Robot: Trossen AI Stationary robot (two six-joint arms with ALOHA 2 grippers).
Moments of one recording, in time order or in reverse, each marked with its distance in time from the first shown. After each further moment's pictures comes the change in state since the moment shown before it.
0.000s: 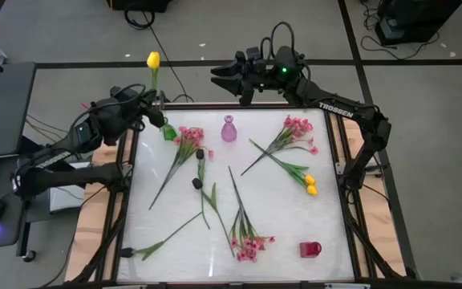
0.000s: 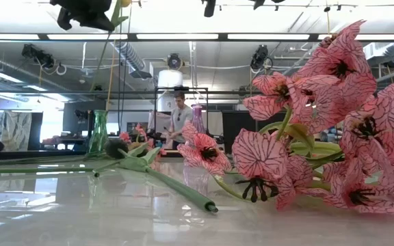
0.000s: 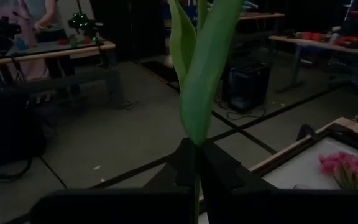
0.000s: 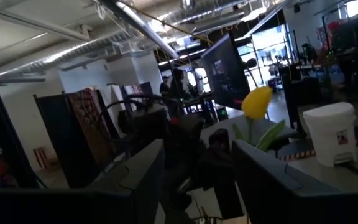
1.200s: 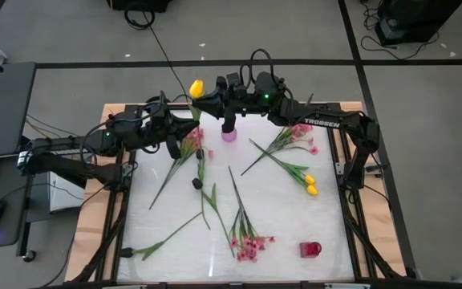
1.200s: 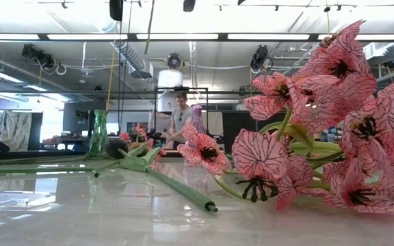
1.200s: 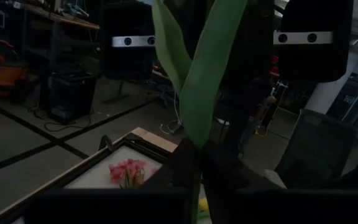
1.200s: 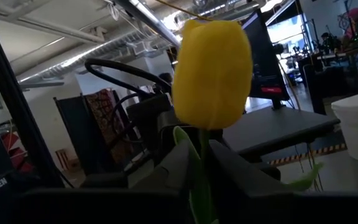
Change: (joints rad) left arm -0.354 0.205 0.001 0.398 0.362 -0.248; right arm 0.190 0.089 0.000 0.087 0.134 0.026
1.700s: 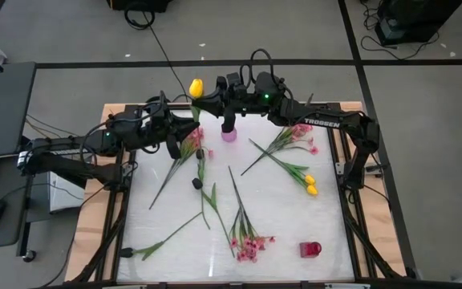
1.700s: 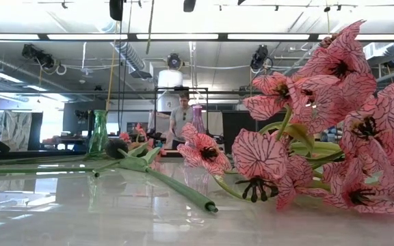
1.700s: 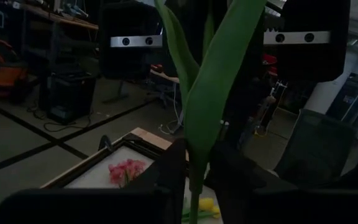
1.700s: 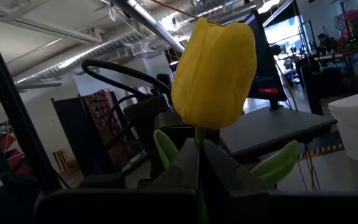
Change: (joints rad) left arm 0.000 0.000 0.000 0.002 0.000 0.000; right arm 0.000 0.000 0.000 0.000 0.008 0.000
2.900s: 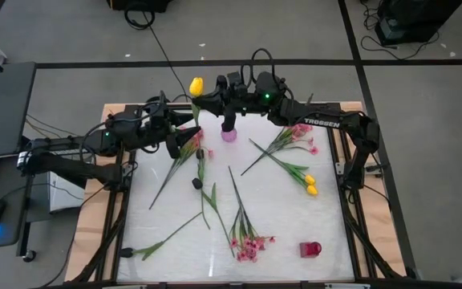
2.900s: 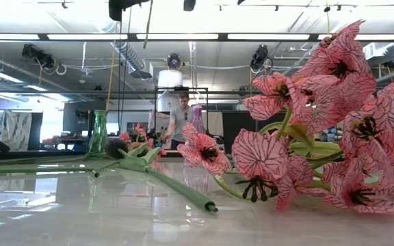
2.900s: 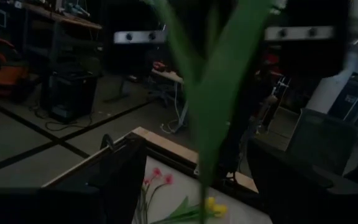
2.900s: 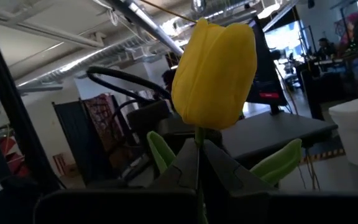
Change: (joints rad) left arm 0.000 -0.006 0.000 -0.011 0.000 0.000; right arm -0.002 0.000 0.000 0.022 0.010 0.001
